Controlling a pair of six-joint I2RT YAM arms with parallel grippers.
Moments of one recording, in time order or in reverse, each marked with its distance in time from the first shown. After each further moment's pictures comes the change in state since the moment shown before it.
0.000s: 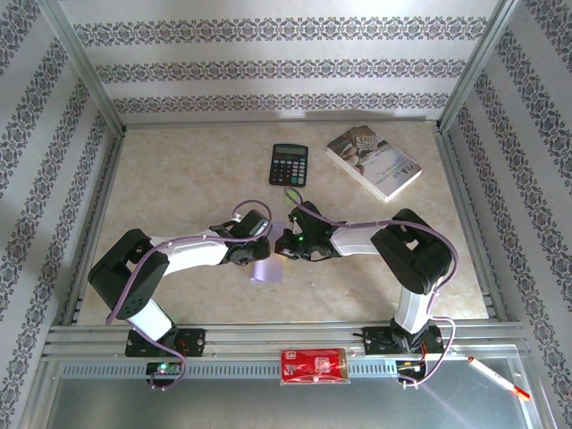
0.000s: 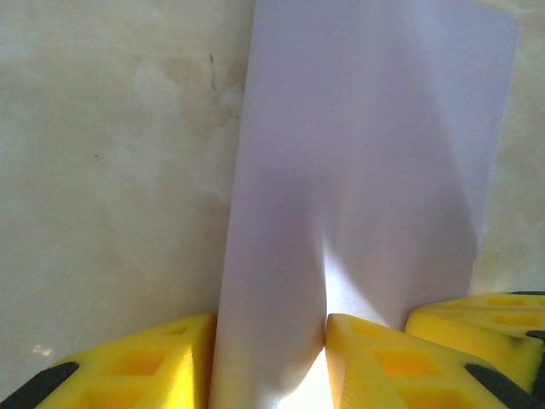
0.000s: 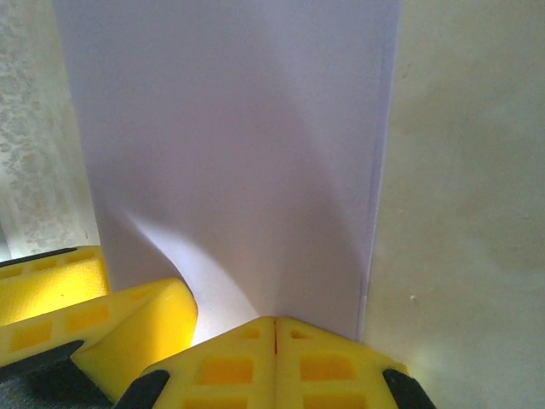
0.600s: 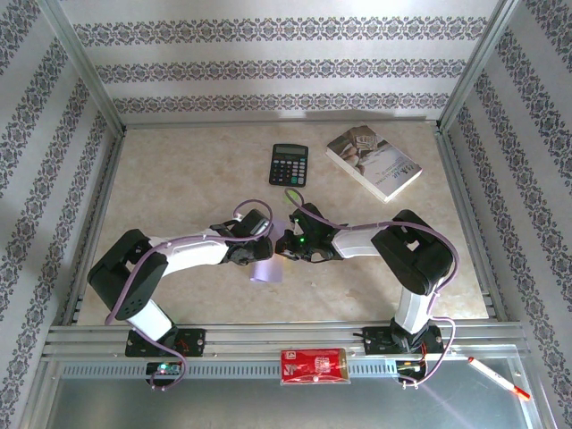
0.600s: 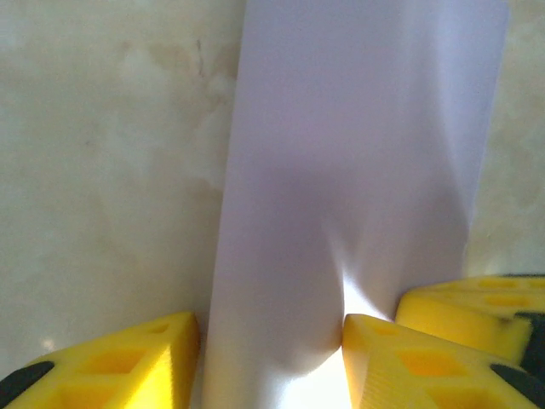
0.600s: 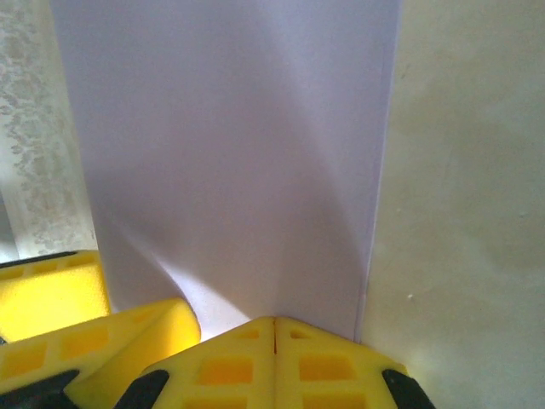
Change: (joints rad) left arm -0.007 -0.016 0.020 -0.056 0.006 0.011; right arm 0.000 -0.006 -0.035 0.057 0.004 0.003
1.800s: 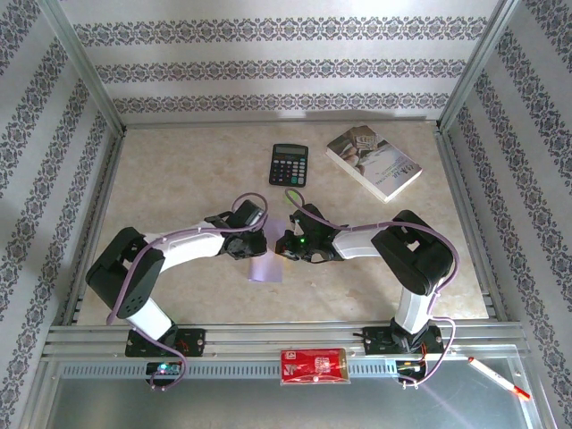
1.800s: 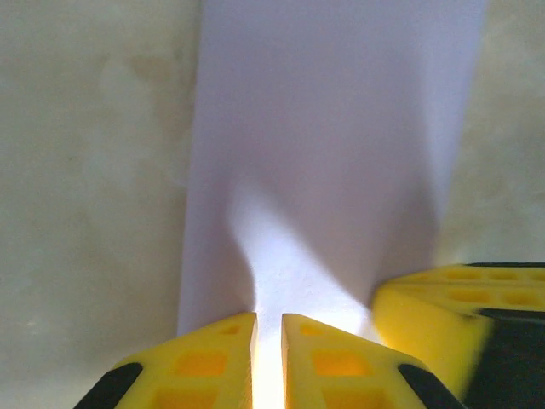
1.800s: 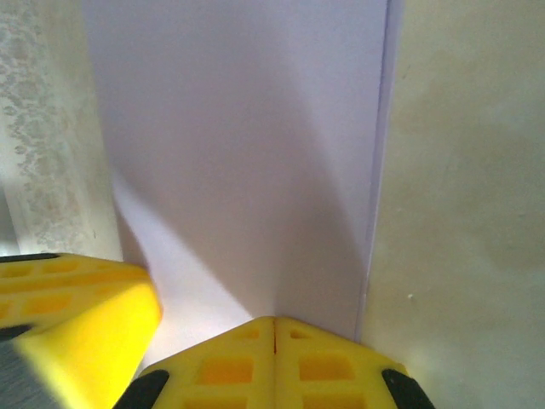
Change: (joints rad) left arm 0.082 0.012 0.034 -0.033 0.141 0.065; right arm 0.000 -0.002 -0.011 0.019 0.002 0.000
